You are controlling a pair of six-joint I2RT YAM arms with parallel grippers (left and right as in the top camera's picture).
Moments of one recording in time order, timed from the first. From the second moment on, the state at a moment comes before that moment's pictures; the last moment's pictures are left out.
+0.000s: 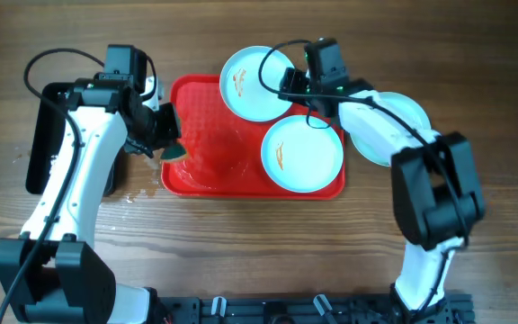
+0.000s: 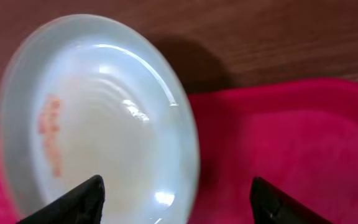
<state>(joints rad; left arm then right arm) -0.07 1.62 1.36 -1.11 0.17 -0.30 0.36 2.06 1.37 -0.23 -0.05 0.58</state>
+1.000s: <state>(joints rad) -0.07 1.62 1.36 -1.04 0.23 -0.30 0.40 1.97 1.37 -0.28 -0.26 0.70</state>
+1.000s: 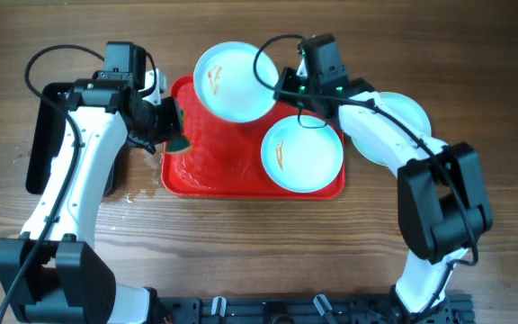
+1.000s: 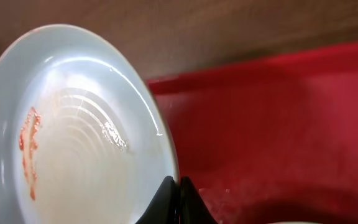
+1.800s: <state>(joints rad) -0.08 1.55 1.17 -0.97 0.26 -0.30 0.68 1.95 1.18 -0.33 -0.05 0.82</state>
